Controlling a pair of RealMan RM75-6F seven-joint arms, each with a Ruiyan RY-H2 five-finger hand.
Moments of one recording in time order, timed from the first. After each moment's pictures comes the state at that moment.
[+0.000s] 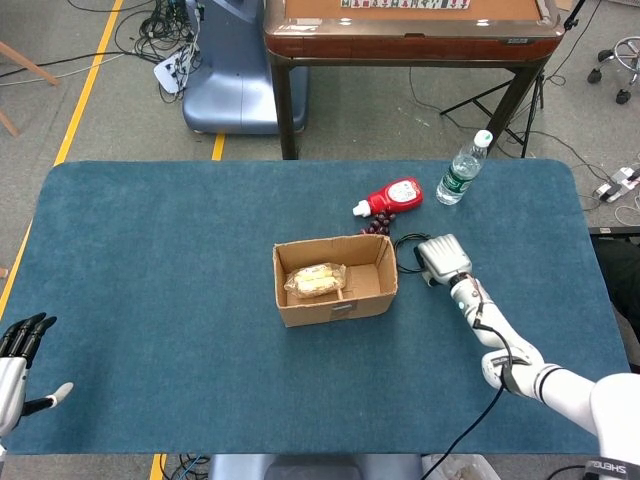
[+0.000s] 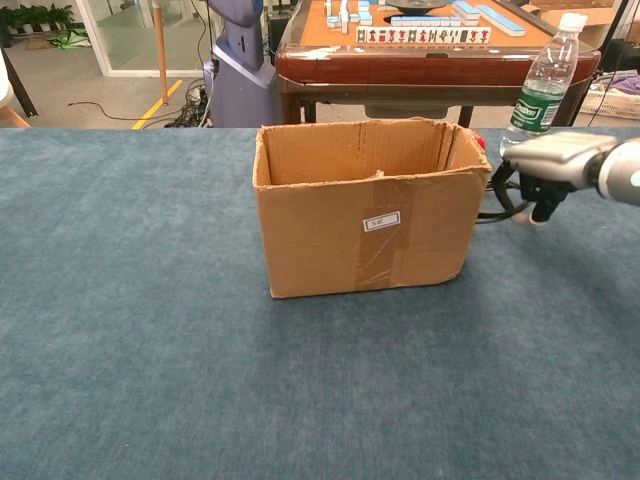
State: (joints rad) left arm 0.00 -1.04 -0.02 -1.78 1.51 1.56 0.17; right arm 0.80 -1.54 0.13 -1.04 -1.13 0.69 -0.25
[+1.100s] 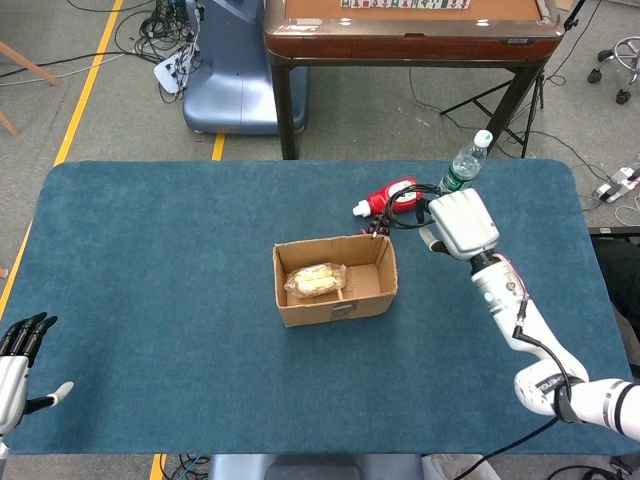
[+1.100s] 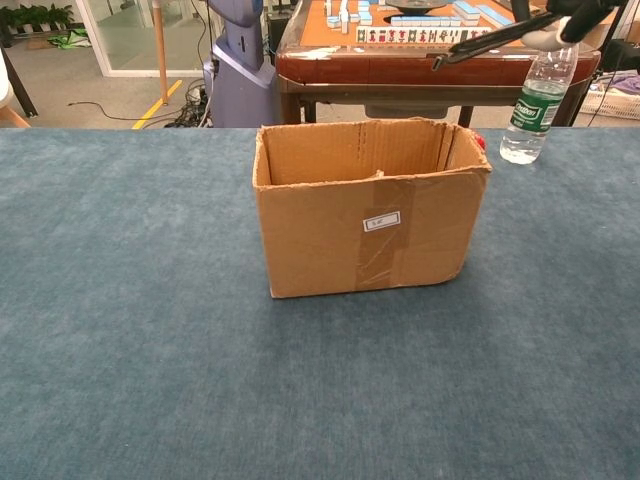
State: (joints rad) left arm -0.01 -1.04 -0.03 -1.78 1.50 1.55 0.18; right arm 0.75 -1.13 0.29 -1.69 -1.12 1.01 -0.36
